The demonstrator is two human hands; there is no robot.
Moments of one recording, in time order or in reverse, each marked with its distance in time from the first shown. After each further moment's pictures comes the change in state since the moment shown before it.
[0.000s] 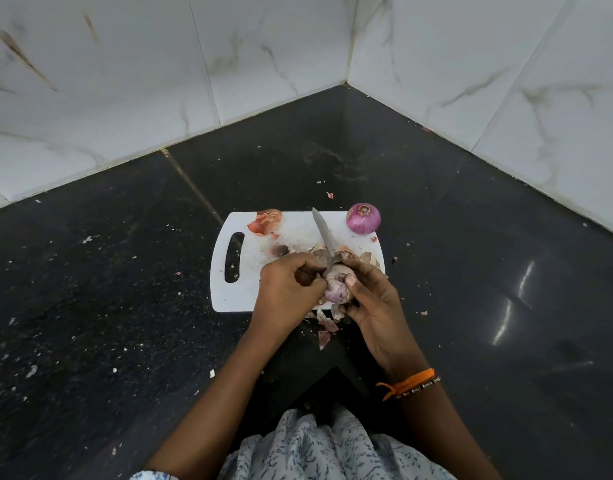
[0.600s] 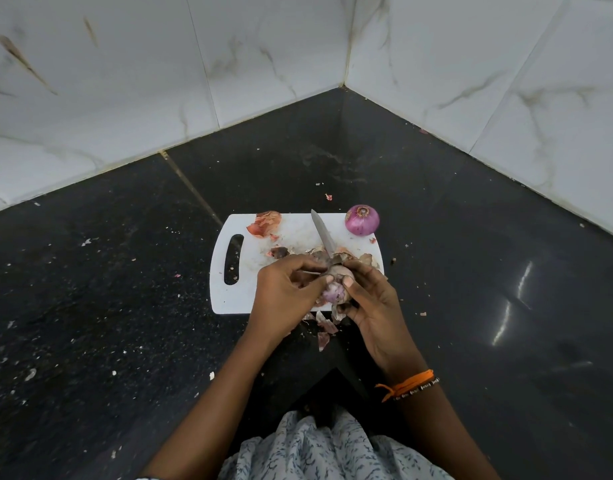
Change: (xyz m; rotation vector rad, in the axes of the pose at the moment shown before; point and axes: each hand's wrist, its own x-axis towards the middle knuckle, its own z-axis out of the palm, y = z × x) left_hand -0.001 -0.001 -0.002 -0.085 -0.003 0.000; right_hand 0.001 0.000 0.000 -0.026 0.016 -0.008
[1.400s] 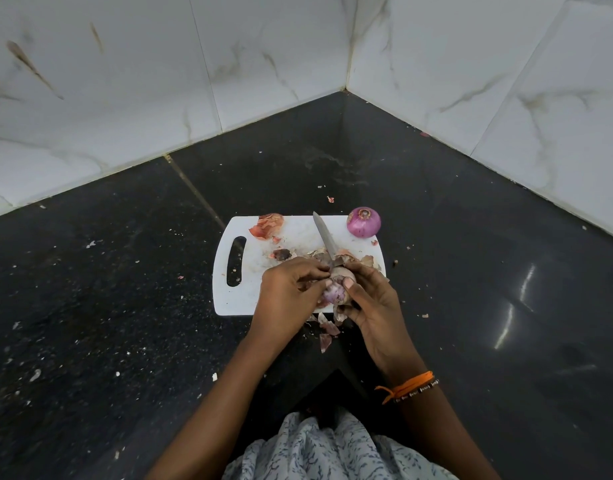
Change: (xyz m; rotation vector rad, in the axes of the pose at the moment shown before) left_hand 0.000 -0.005 0.000 0.129 0.016 0.150; right_hand -0.003 -0.002 0.007 -0.050 0.036 -0.014
